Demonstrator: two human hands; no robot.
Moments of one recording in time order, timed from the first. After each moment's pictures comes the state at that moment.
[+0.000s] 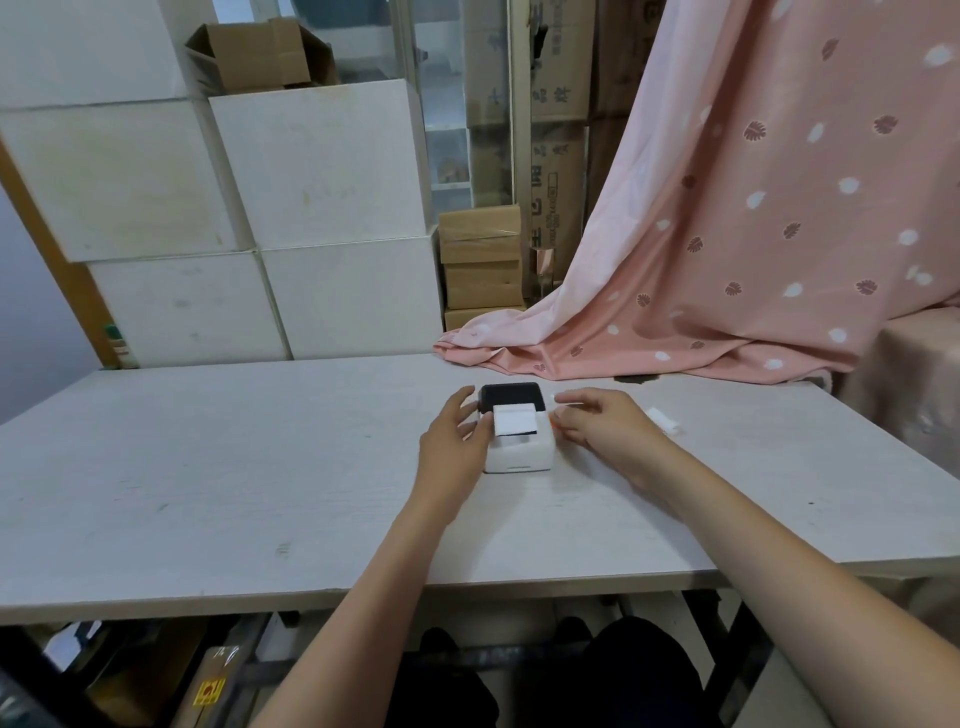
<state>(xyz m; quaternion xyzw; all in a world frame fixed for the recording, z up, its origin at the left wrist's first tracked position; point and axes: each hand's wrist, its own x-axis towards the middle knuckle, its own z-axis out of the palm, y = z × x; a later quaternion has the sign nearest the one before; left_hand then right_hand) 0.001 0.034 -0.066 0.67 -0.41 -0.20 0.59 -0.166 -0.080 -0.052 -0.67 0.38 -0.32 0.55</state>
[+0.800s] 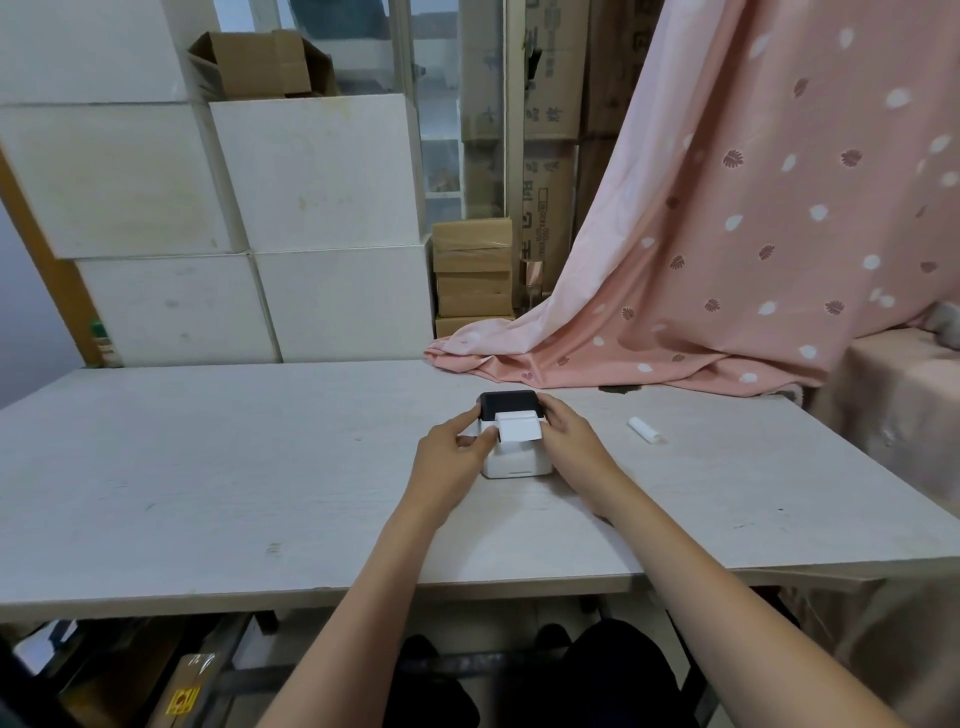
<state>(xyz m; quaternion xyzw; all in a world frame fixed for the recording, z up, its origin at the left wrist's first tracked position) -0.003 0.036 -0.064 0.70 -0.43 -0.21 0.53 -0.152 -0.041 -0.052 -0.72 0.35 -0.34 0.50</state>
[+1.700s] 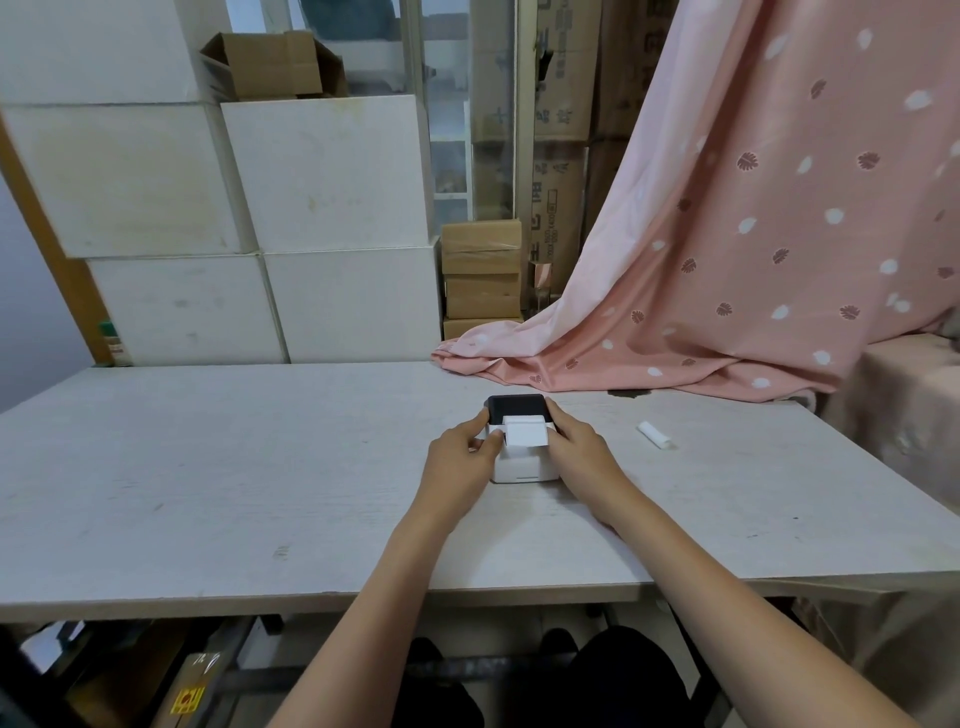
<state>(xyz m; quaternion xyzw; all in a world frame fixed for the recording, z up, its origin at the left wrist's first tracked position) -0.006 0.039 -0.062 0.71 -0.45 -0.18 0.51 -0.147 -0.051 -0.062 -0.75 0.40 -0.30 0.43</state>
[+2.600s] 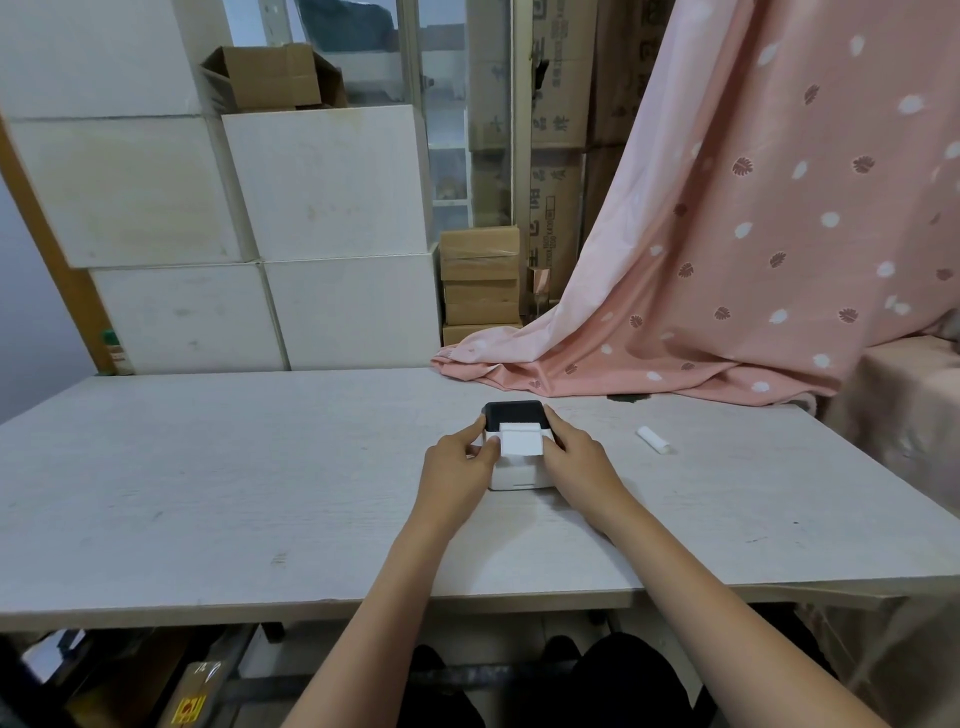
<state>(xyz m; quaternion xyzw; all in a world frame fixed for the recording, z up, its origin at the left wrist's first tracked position) -0.008 0.039 -0.063 0.71 -0.44 -0.17 0.52 -0.146 -0.051 -0.066 -0.76 0.40 -0.30 0.41</state>
